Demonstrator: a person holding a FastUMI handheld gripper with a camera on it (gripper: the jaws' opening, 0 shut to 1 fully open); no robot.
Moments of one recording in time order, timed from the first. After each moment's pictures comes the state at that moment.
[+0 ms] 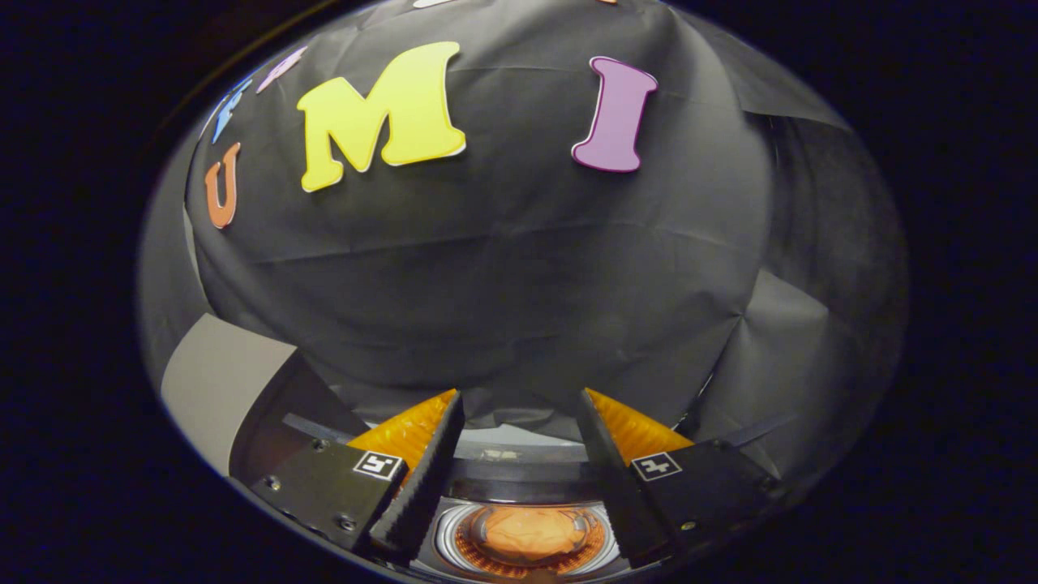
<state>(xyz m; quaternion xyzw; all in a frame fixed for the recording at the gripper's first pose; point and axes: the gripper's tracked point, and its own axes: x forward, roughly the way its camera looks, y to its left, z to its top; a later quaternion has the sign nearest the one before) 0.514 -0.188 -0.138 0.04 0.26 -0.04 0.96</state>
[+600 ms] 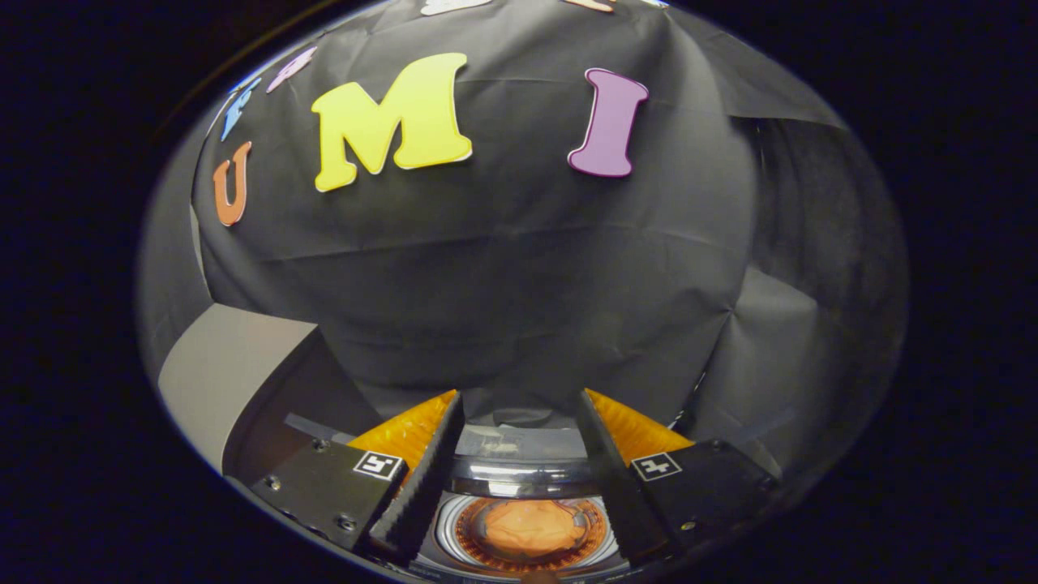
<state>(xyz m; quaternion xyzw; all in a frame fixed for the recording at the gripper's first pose) 0.474 -0.184 -0.147 0.04 0.24 -0.04 0.97</state>
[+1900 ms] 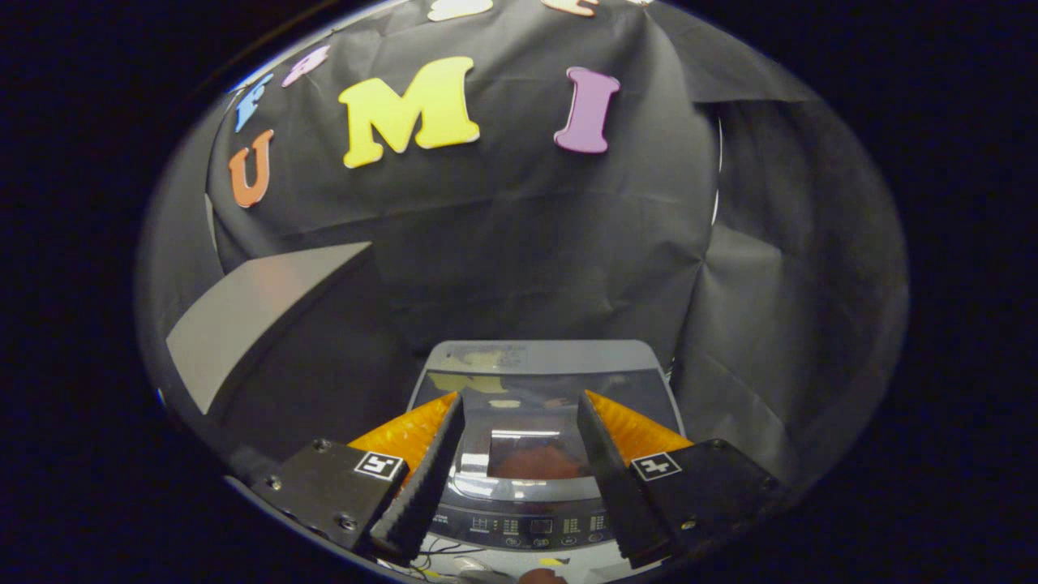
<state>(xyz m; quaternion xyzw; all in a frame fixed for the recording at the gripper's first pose) 0.313 -0.157 -0.170 0.04 0.24 -0.05 0.97</state>
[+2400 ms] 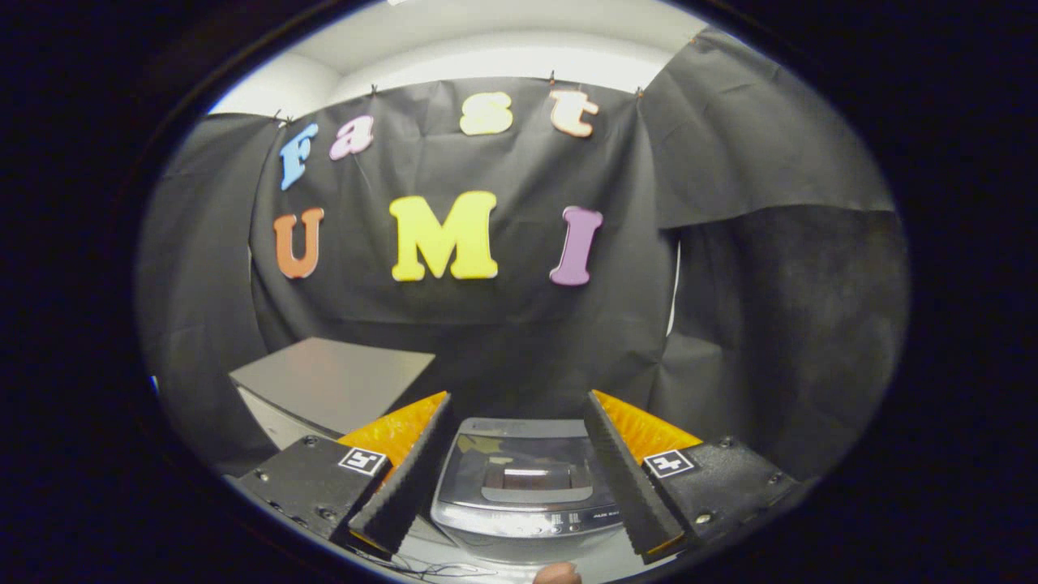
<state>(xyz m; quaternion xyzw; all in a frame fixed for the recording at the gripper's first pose) 0.138 -0.115 -0.006 0.02 0.04 -0.06 1.00</state>
